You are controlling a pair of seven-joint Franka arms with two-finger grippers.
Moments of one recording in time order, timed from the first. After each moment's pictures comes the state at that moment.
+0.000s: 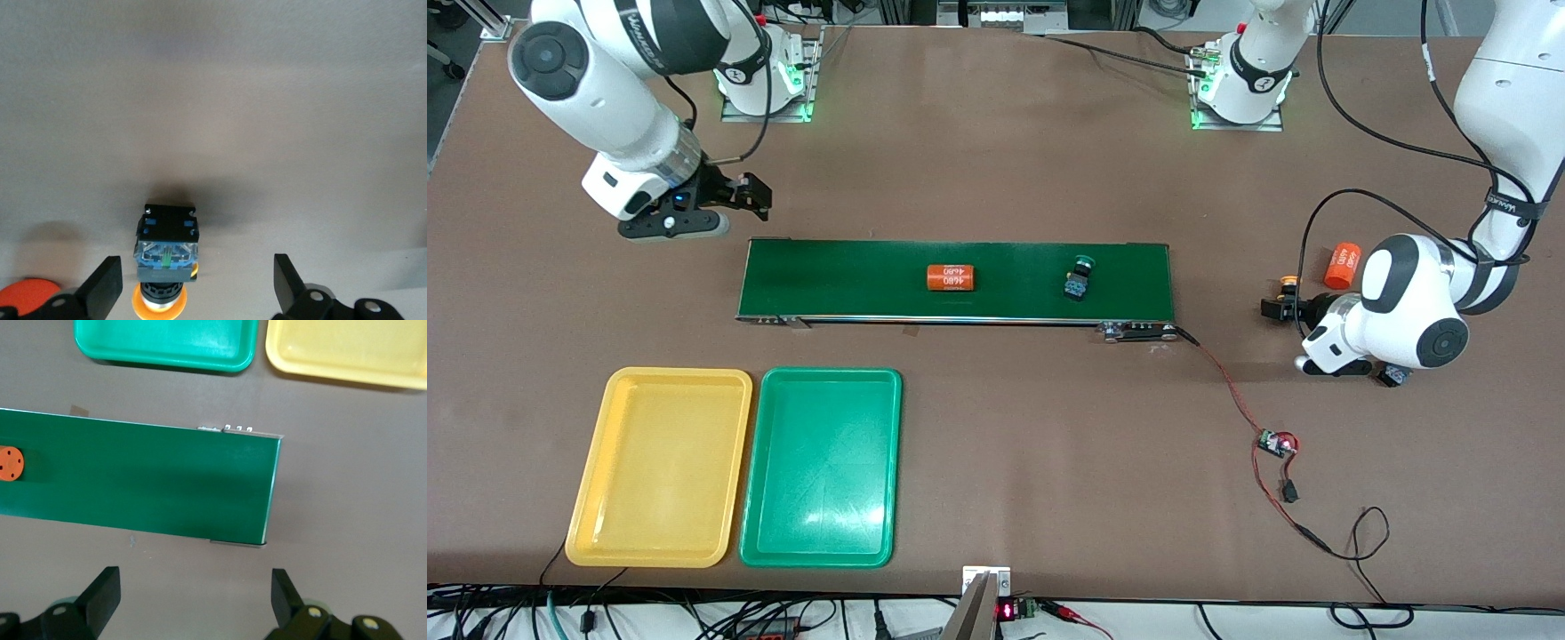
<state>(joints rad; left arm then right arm) 0.56 0.65 -0.51 -1.88 0.21 1.94 -0.10 0.31 -0.13 -0.02 -2.18 0.03 1.98 0.20</state>
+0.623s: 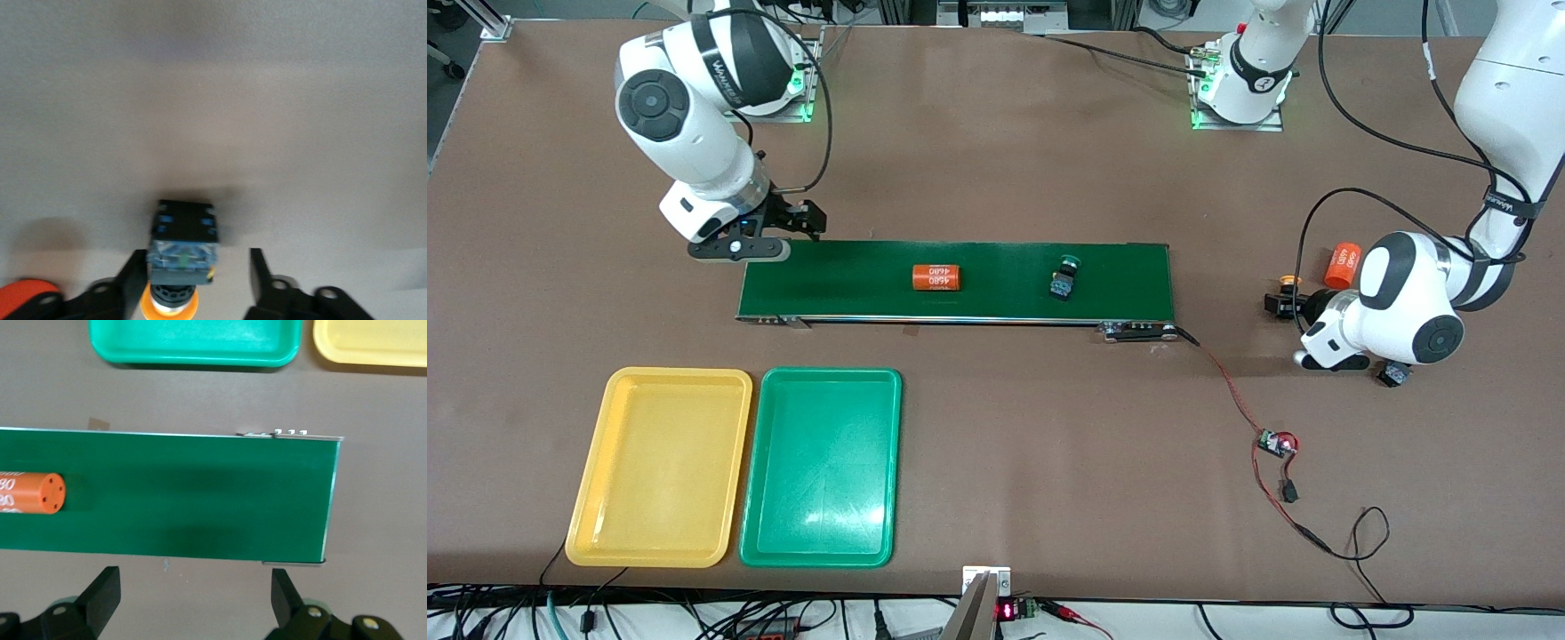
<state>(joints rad) 0.57 0.65 -0.52 -1.91 0.23 1.96 -0.09 0.42 -0.01 -0.02 -2.16 0.03 2.09 0.36</state>
